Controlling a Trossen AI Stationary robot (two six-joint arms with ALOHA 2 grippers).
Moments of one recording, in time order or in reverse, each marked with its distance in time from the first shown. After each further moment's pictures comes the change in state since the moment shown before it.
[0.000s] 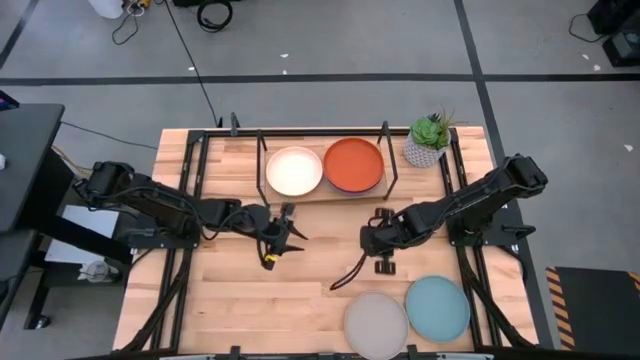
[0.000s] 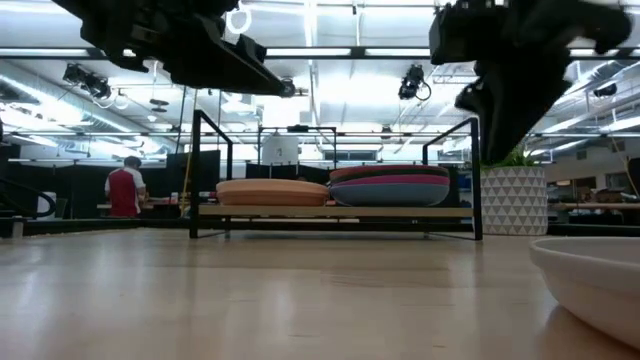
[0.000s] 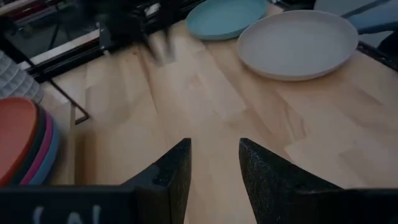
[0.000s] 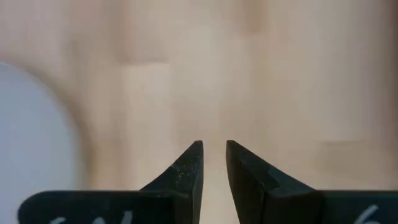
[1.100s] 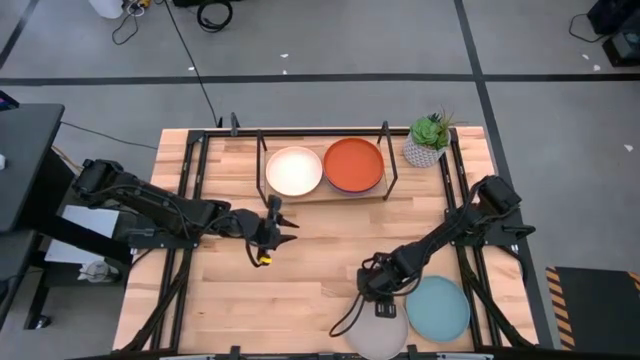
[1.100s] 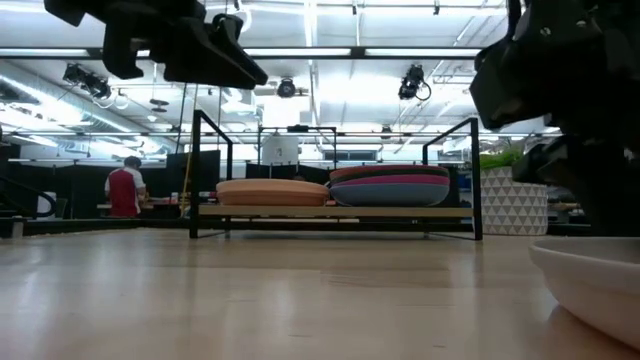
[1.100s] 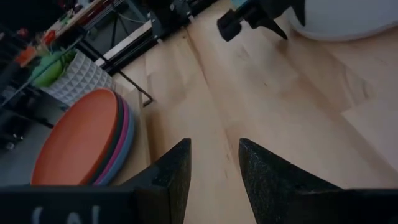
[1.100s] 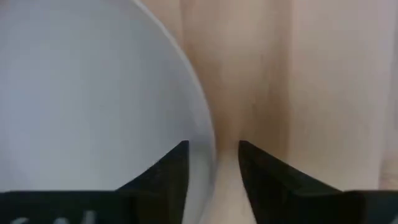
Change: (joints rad) left arm -0.082 -0.122 0.000 -0.151 -0.312 0.133; right arm 0.214 0.311 0.022 0.216 -0.249 0.275
